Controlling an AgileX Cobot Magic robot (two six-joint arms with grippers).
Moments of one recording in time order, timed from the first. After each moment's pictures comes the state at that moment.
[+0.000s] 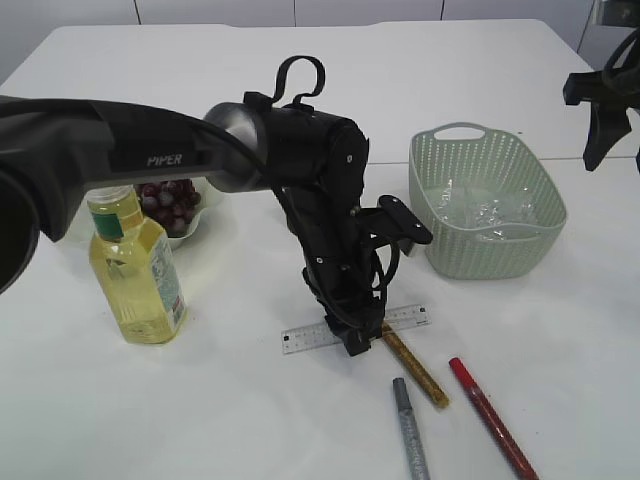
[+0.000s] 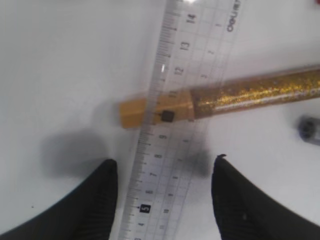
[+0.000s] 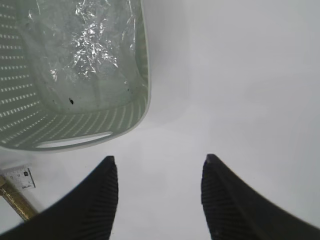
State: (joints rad) left arm -0.74 2.40 -1.88 -0.13 1.02 0.48; right arm 0.00 1.82 -1.63 -0.01 1.23 0.15
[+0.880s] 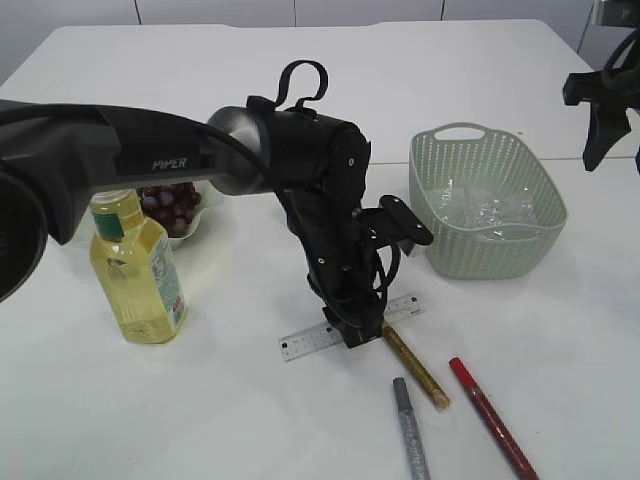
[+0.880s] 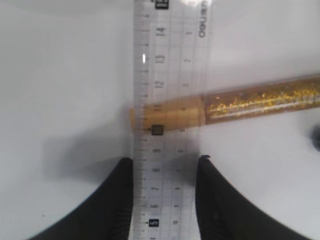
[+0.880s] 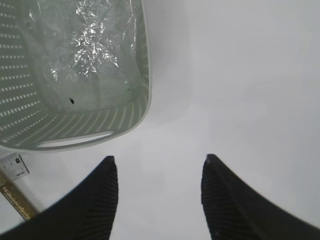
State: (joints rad) left arm -0.74 2.42 -1.89 -0.12 1.01 0.49; right arm 0.00 1.82 -1.63 -0.01 1.23 0.15
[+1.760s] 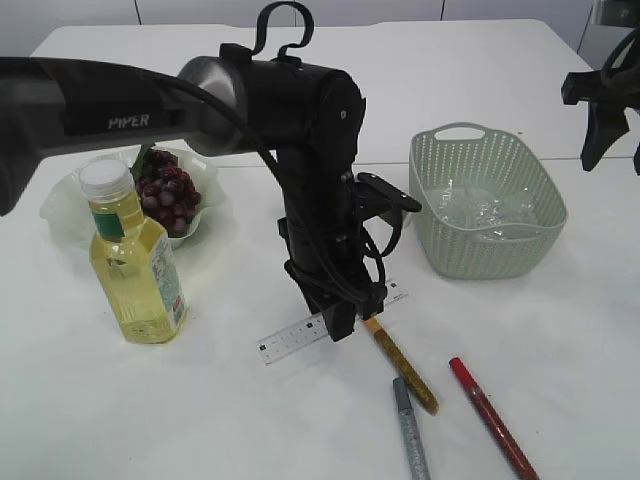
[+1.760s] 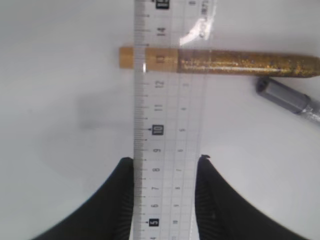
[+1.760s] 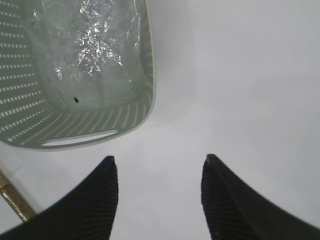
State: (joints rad) left arm -0.74 2.33 -1.89 -0.12 1.19 0.29; right arm 0.00 1.82 -1.63 0.00 1.23 0.15
